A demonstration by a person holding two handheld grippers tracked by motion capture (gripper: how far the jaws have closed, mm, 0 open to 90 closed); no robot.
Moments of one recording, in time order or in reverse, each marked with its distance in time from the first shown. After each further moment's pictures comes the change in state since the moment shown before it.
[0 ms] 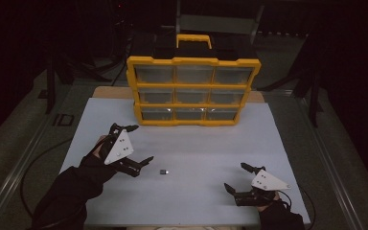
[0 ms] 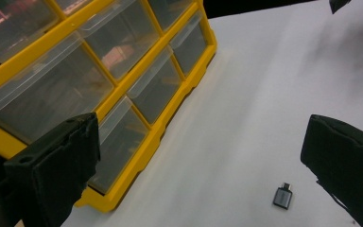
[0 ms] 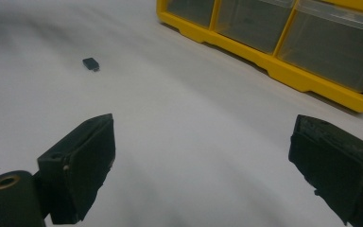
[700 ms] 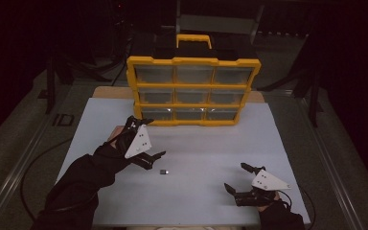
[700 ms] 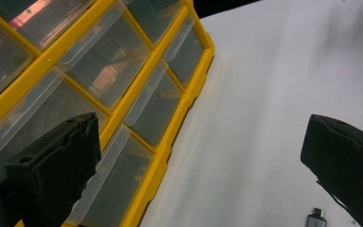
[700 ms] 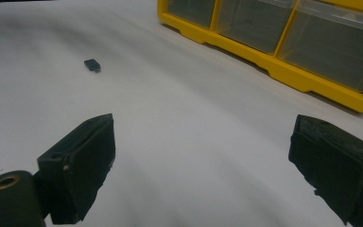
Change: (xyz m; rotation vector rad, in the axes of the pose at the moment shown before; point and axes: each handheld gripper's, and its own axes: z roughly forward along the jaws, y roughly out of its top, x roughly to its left) left arm 0.003 0.020 0.036 0.013 -0.015 0.135; right arm -0.001 0.000 -0.001 -0.004 0.006 0.004
